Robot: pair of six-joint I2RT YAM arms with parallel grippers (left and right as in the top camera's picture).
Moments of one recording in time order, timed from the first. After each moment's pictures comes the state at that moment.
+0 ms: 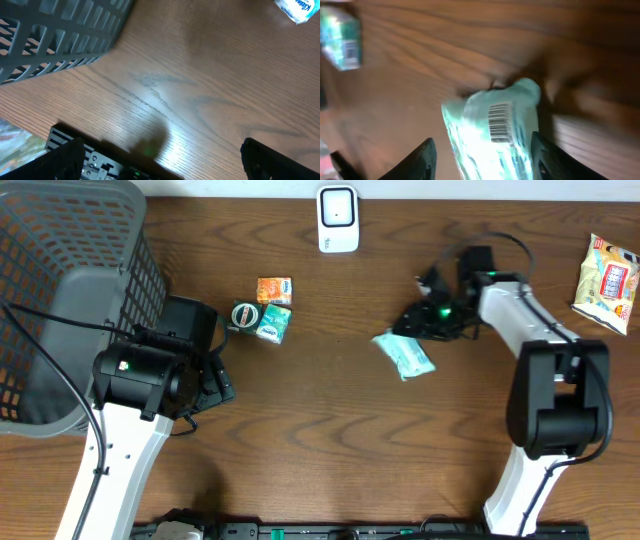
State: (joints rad) left arm -0.24 1.24 1.33 -1.50 -0.26 -0.62; right arm 0.08 2.07 1.43 -0.76 -0.61 0.01
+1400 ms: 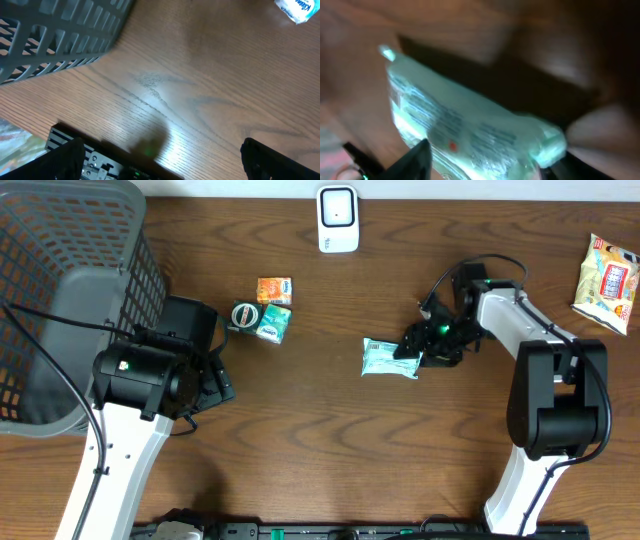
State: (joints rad) left arm -0.24 1.24 1.33 -1.50 -0.26 -0.62; right arm 0.06 2.07 1.36 -0.89 -0.58 0.08
